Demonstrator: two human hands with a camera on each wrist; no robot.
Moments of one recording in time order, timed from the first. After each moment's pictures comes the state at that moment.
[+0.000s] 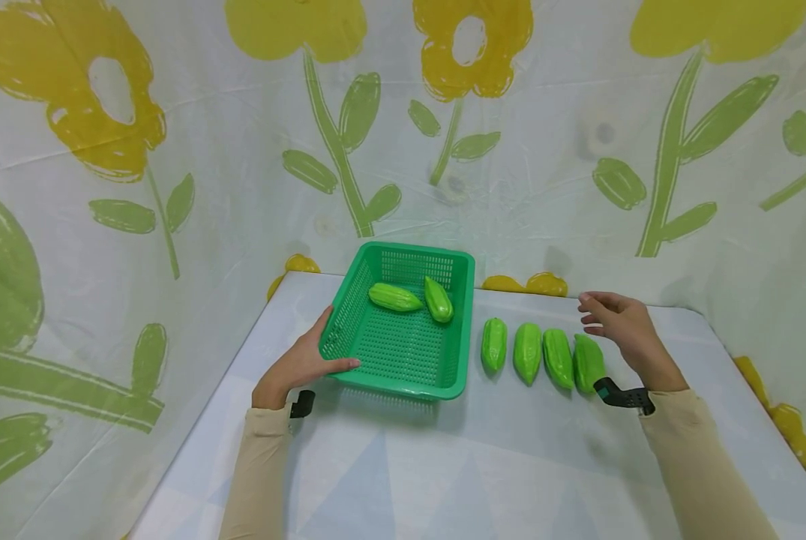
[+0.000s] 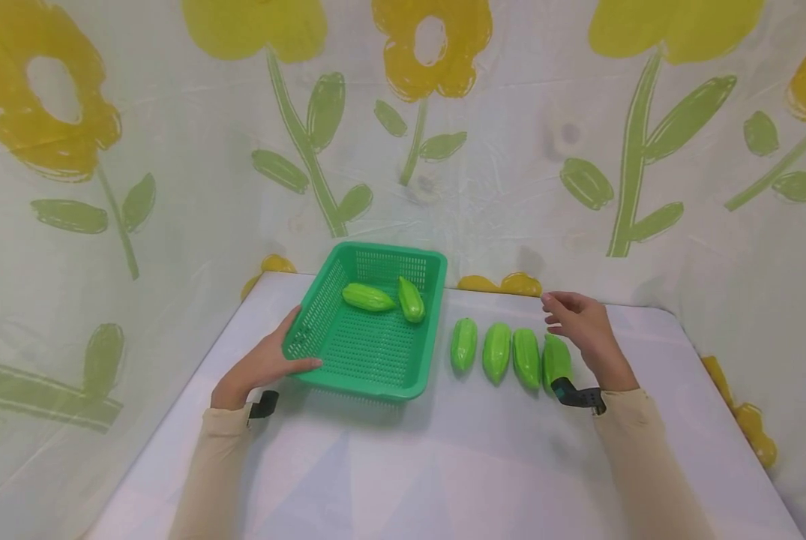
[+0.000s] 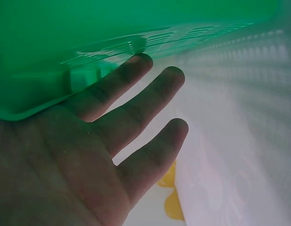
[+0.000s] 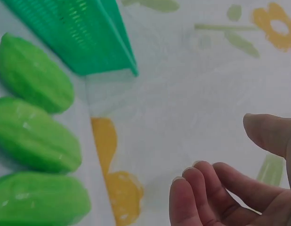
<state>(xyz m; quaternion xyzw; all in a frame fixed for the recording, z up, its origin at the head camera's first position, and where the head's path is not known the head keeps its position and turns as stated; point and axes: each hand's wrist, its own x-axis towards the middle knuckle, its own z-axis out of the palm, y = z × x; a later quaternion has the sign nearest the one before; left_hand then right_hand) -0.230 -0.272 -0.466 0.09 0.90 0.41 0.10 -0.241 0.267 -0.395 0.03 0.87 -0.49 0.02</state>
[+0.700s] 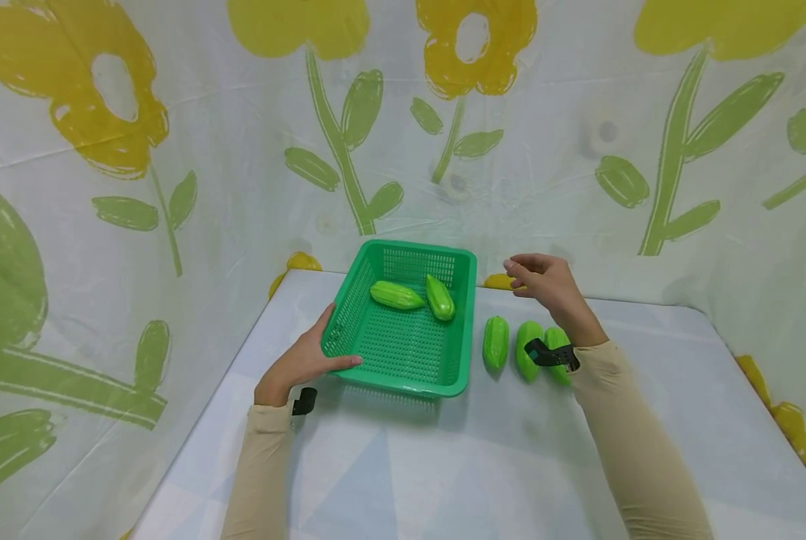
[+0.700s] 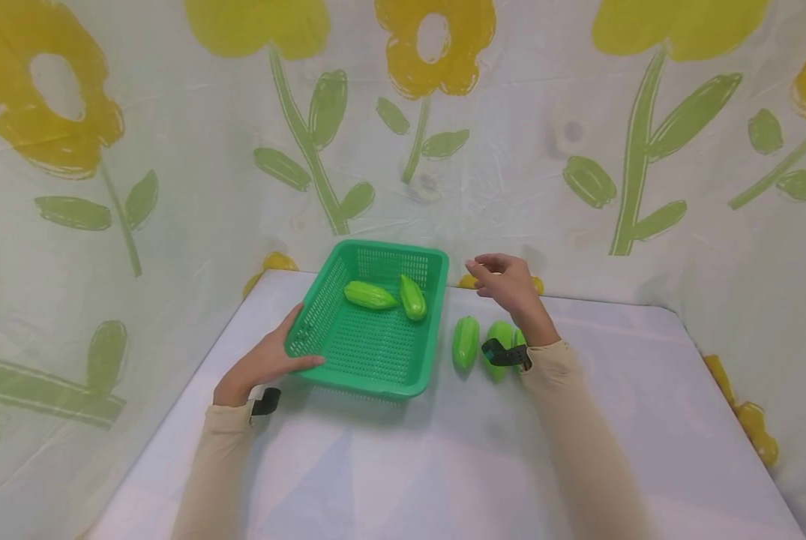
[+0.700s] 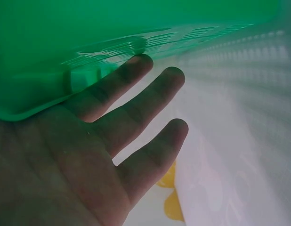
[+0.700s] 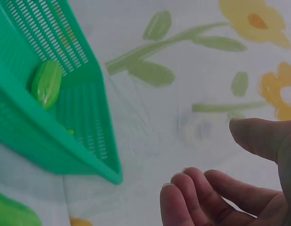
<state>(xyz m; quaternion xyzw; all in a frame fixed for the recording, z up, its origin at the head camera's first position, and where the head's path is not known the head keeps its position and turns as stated) -0.231 -0.273 -0.467 0.09 0.90 0.42 0.10 -0.276 0.162 -0.349 -0.04 0.84 -0.54 0.04</state>
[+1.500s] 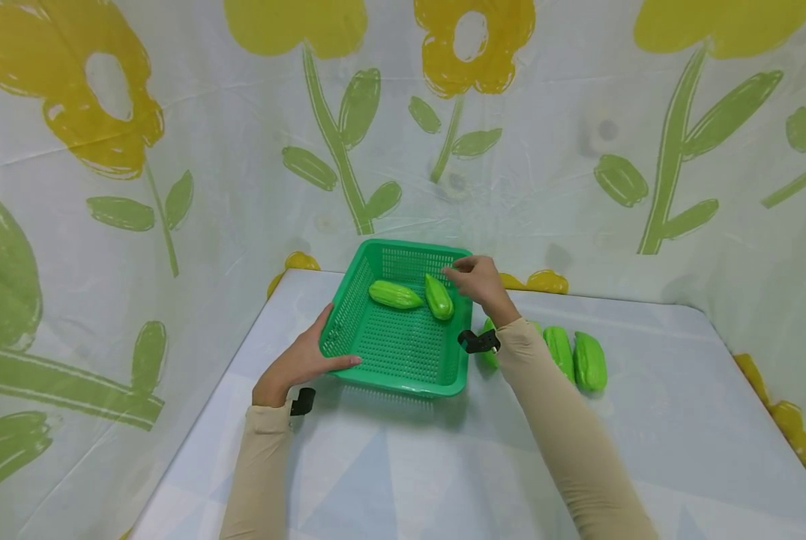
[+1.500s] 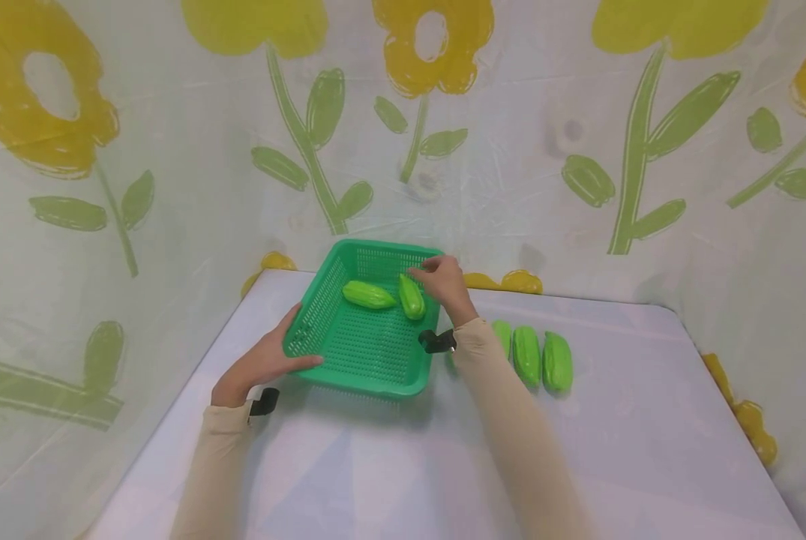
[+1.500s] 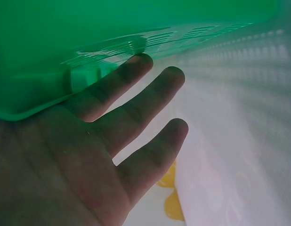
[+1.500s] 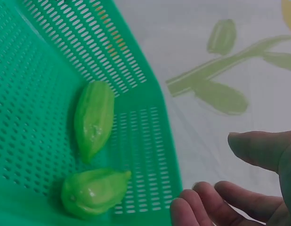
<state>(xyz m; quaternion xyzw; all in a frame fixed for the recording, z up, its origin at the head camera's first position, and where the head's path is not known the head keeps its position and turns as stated) -0.231 -0.271 -0.464 0.09 0.90 0.41 0.10 -0.316 0.071 -0.380 -0.02 0.83 -0.55 0.07</state>
